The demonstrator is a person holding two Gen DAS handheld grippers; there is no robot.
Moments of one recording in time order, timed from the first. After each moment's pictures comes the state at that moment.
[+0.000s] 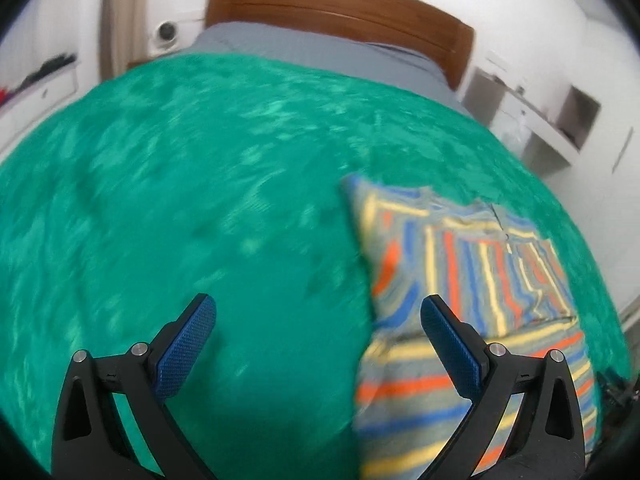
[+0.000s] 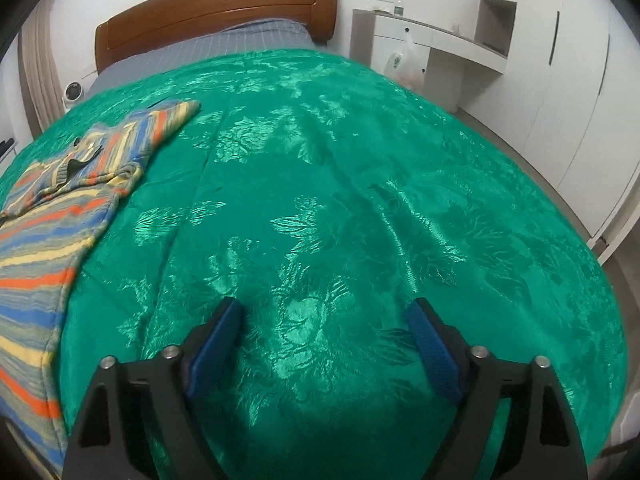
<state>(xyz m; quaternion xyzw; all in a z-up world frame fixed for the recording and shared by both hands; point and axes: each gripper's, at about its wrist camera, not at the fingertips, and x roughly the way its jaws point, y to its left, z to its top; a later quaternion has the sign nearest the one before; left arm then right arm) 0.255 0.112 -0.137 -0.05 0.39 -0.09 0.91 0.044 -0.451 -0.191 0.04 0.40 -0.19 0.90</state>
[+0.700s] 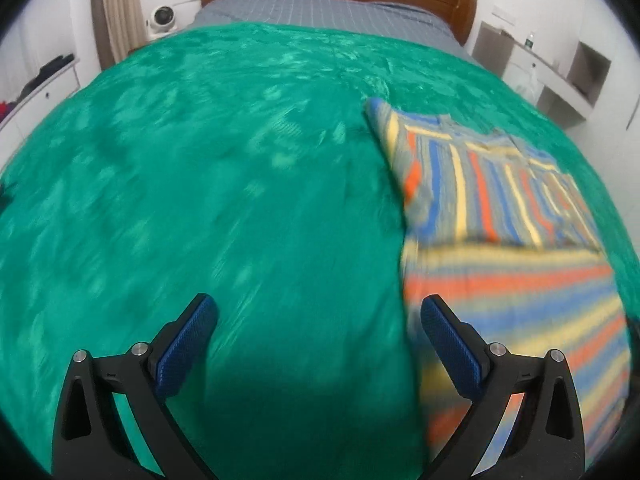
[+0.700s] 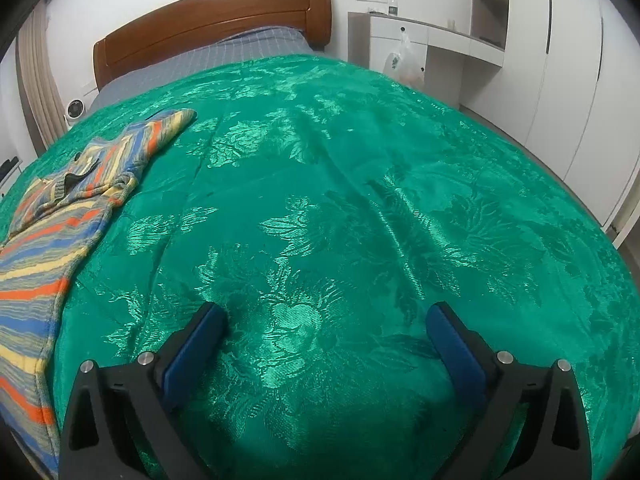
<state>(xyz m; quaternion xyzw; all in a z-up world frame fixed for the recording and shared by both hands) 0.200 0.144 -0.165 -0.01 0.46 -0.07 0.89 0.042 -0.460 -0.202 0.07 0.38 -0.17 0.90</state>
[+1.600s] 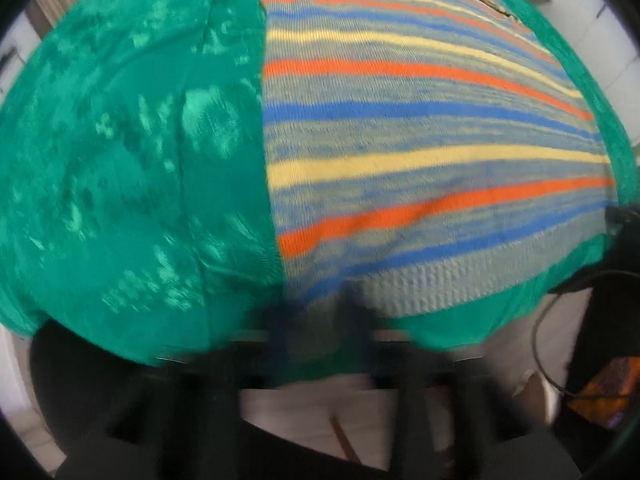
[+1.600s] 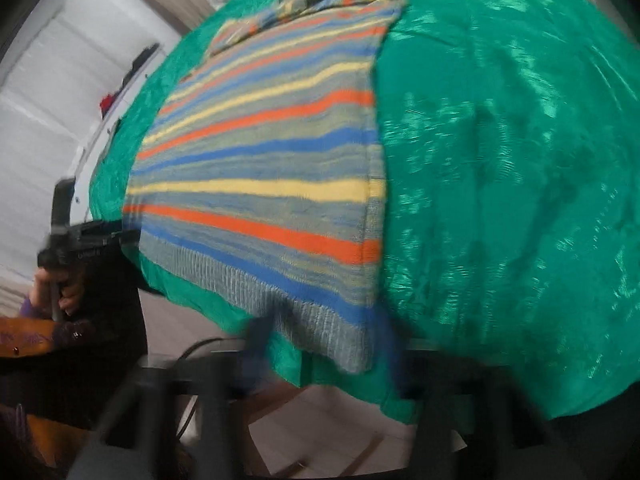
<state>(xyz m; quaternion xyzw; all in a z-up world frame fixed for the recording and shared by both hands) 0.015 0.093 -0.205 0.06 0.62 -0.14 0.77 -0.054 -0.352 -0.196 0.11 0.57 0.17 0.79</state>
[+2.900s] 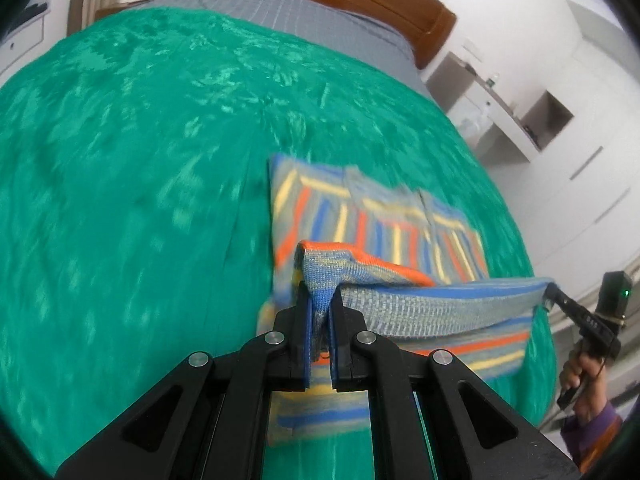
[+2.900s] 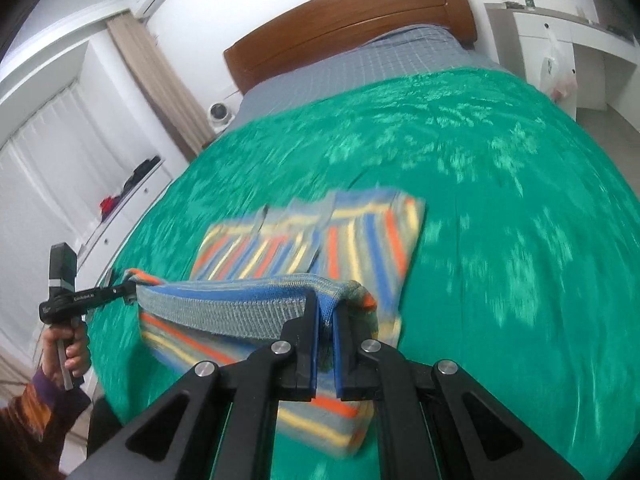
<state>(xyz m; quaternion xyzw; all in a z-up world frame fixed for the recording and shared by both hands) 0.278 0.106 -0.106 -0.14 0.47 -0.17 0.85 0.164 -0.397 -0.066 0.15 0.37 0.12 0.91</state>
